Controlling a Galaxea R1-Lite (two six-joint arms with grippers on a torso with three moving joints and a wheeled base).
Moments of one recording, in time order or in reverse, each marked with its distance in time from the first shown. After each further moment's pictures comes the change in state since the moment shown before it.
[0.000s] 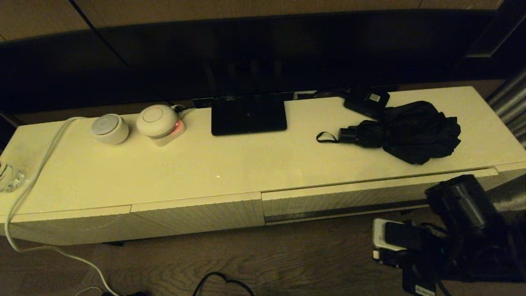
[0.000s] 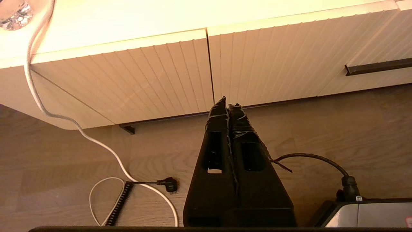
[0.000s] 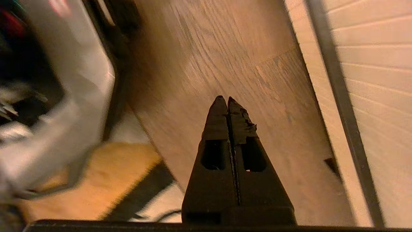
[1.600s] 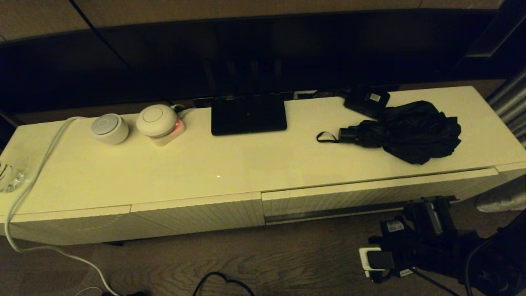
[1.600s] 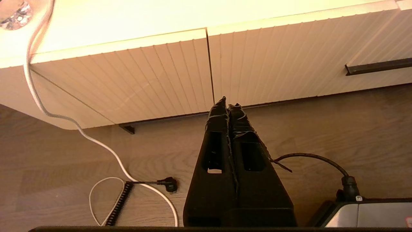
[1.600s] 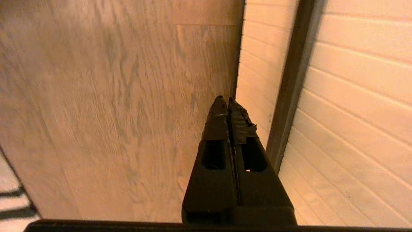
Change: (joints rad) left arm 0.000 0.000 0.000 0.000 0.000 -0.001; right arm -0.182 0.381 0.186 -0.695 -0.081 -0.687
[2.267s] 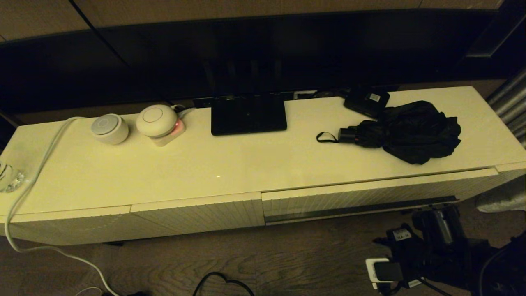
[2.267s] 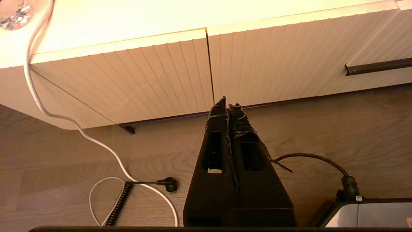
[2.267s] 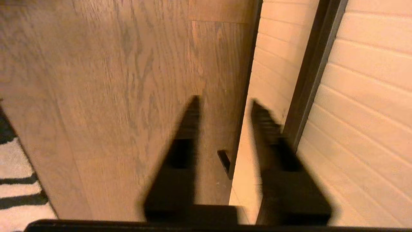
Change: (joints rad) left arm 0.000 0.000 0.000 0.000 0.000 0.000; right arm 0.004 -0.043 0.074 -0.005 -0.005 -0.007
